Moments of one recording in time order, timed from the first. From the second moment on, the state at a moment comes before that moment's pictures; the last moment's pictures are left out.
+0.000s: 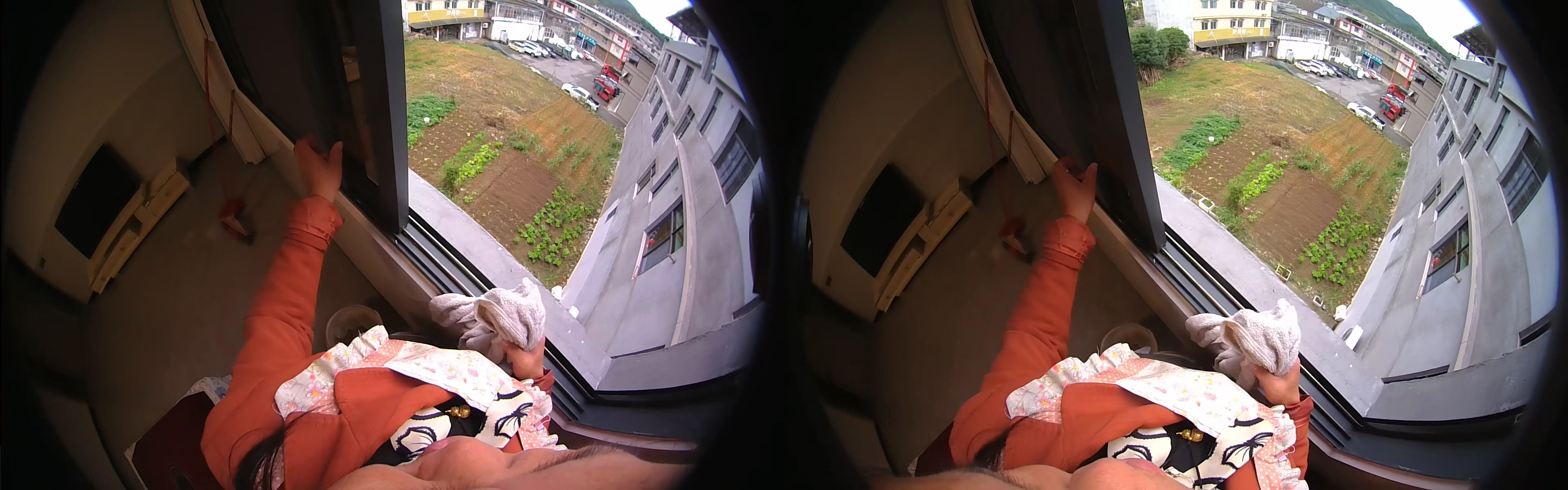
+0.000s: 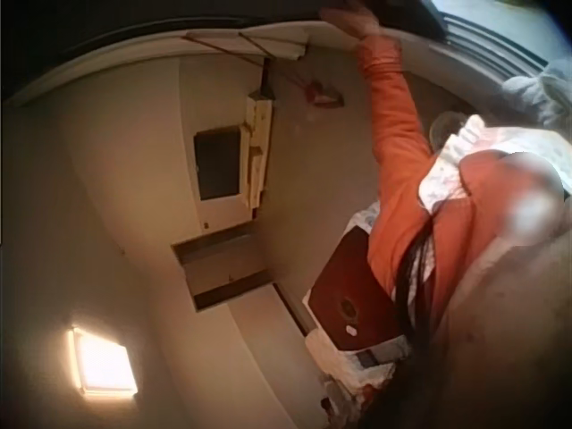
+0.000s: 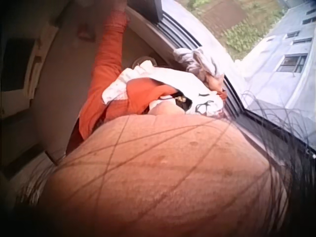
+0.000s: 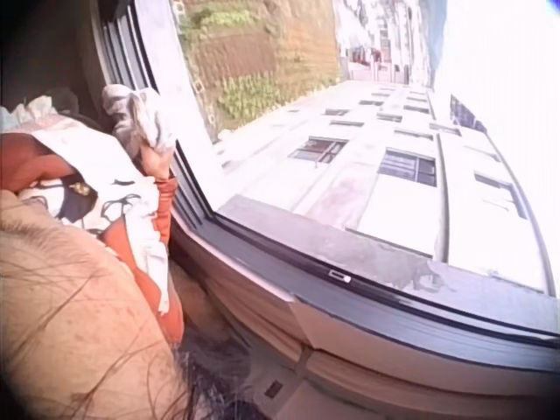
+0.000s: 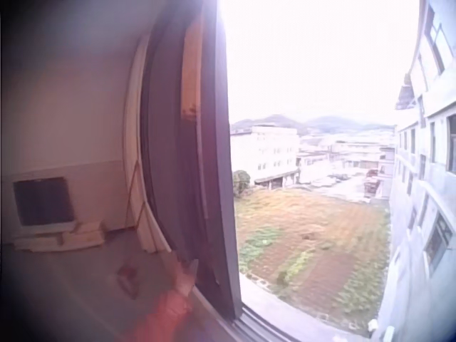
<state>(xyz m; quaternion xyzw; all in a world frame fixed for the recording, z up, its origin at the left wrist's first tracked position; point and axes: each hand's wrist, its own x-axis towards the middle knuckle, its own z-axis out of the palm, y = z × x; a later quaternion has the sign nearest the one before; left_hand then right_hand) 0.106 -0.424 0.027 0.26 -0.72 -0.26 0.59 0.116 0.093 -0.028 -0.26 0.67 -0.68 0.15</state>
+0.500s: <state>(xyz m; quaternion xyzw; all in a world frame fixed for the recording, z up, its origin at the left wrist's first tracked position) 0.068 -0.581 0.046 0.35 -0.77 -0.18 0.50 0.120 0.066 -0.022 -0.17 0.72 -0.67 0.12</state>
